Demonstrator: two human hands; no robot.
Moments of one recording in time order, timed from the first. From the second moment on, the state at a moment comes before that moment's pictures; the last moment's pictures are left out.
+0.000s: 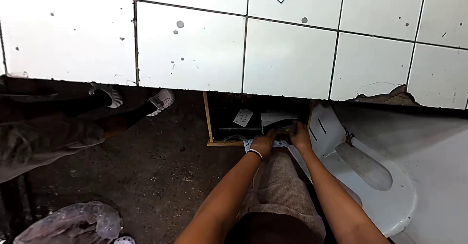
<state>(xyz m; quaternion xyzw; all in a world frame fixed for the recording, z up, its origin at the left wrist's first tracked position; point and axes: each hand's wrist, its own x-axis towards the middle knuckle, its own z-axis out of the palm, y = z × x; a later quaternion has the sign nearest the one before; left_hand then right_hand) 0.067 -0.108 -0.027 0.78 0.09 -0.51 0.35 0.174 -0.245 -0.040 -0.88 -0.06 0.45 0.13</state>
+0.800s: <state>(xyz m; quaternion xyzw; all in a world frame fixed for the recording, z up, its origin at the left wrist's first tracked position) 0.086 -0.113 -0.023 0.78 0.05 -0.55 0.30 0.227 -0.233 -0.041 -0.76 -0.20 0.61 -0.07</state>
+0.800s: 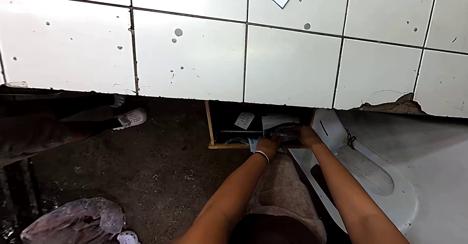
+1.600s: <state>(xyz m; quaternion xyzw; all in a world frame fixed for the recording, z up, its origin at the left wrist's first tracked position) 0.082 -0.112 -0.026 0.79 0.05 -0.53 0.31 0.216 -0.225 -0.053 -0.74 -0.22 0.62 -0.13</state>
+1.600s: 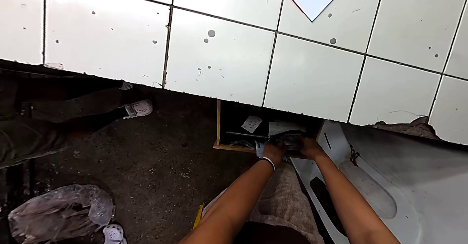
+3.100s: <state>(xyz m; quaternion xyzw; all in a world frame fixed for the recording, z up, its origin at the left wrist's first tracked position) -0.043 -0.018 0.127 0.34 0.55 0.04 0.76 0.255 -0.148 0.153 -0.81 -0.05 0.16 0.56</state>
